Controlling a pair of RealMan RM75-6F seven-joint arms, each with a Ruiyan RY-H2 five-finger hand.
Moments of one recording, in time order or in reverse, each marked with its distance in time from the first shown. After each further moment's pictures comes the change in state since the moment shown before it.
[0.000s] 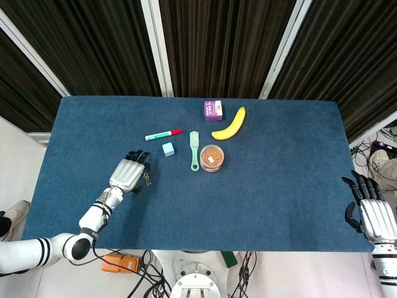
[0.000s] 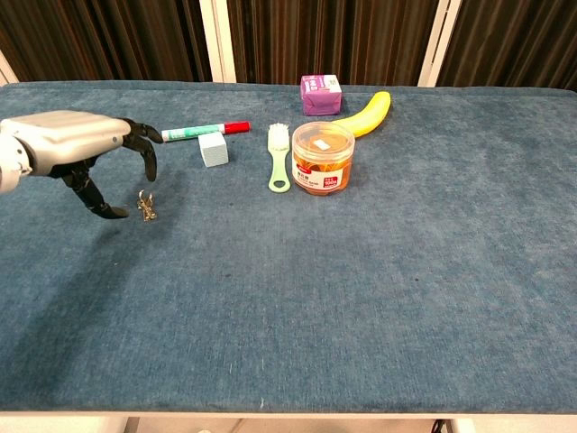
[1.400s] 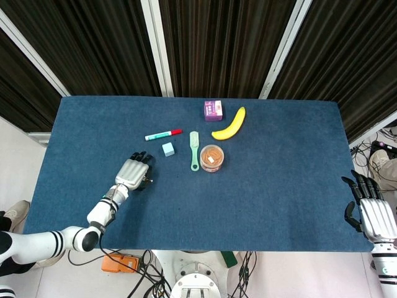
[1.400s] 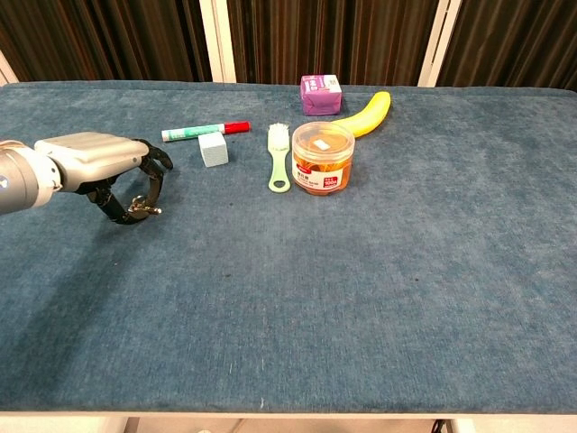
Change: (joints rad) left arm -0.062 -0.092 0.030 0.160 -0.038 -0.065 -0.052; right arm 0.005 -0.002 0.002 0.001 0.008 -0.010 0.003
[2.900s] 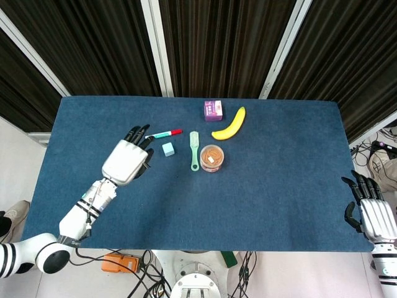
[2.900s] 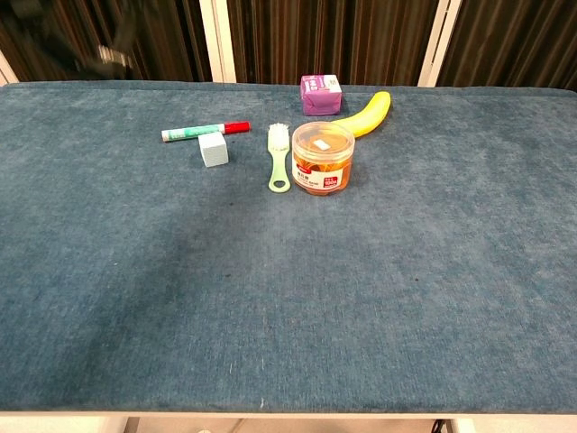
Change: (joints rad) left arm 0.015 0.429 -0.083 -0.572 0.229 0.283 0.171; right arm -0.003 0.003 -0.002 -0.004 -0.007 0.007 0.009
